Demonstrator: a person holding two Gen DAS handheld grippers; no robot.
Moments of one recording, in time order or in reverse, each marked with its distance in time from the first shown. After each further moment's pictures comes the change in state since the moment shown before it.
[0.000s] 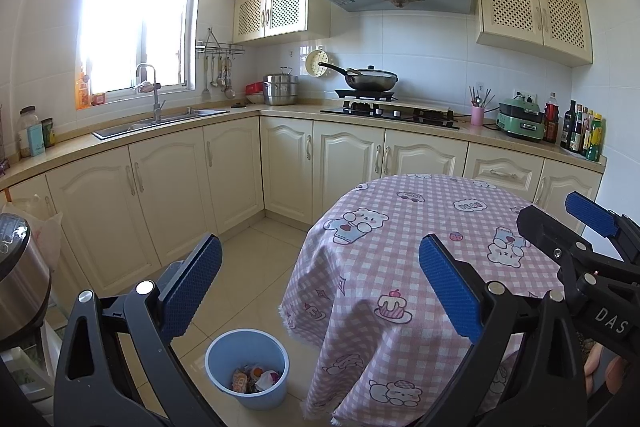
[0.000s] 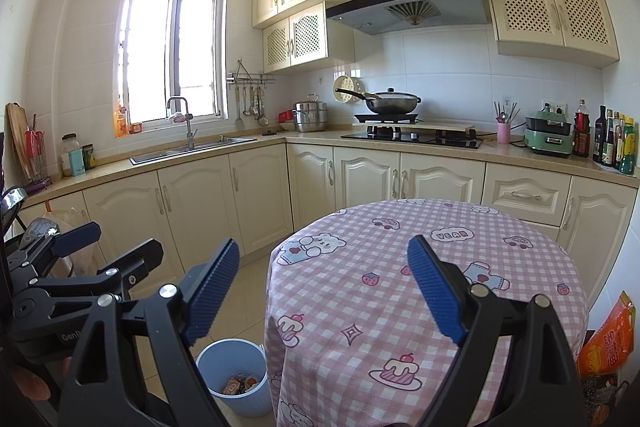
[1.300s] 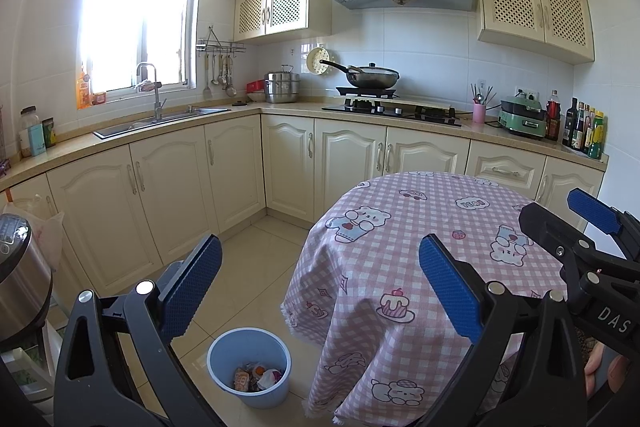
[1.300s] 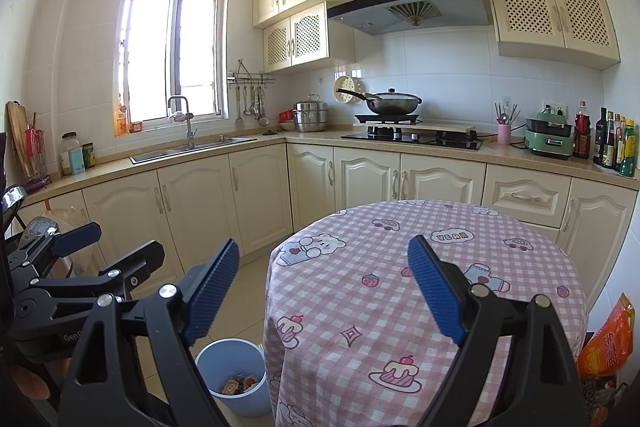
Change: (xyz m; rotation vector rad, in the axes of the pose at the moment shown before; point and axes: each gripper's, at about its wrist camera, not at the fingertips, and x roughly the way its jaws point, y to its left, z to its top) left arm 0.000 0.002 0.001 0.001 0.008 0.006; right arm -0.001 0.000 0.000 -0.002 -0.002 -0.001
